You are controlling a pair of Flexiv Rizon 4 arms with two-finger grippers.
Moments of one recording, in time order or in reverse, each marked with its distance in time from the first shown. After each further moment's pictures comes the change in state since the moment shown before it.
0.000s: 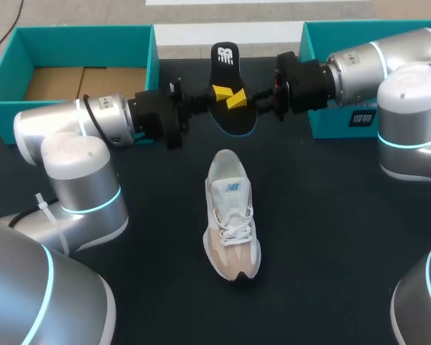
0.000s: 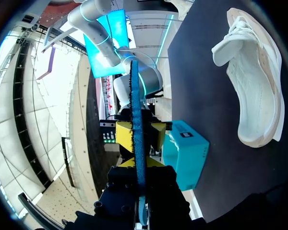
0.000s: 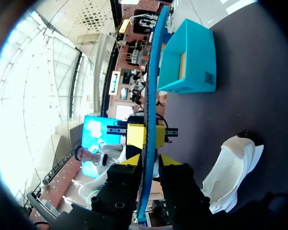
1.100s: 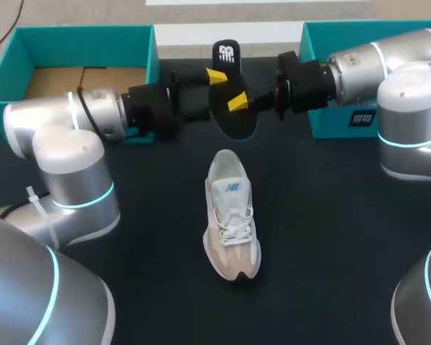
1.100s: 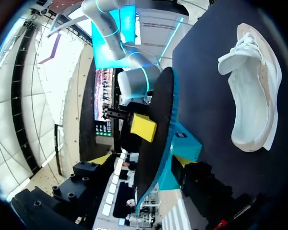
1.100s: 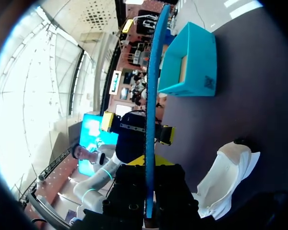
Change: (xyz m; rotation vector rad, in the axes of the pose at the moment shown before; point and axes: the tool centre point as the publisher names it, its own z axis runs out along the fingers) left arm -0.004 0.012 -0.016 -0.034 0.063 -0.147; right arm -0.007 0.005 -0.002 -0.017 -0.011 -0.054
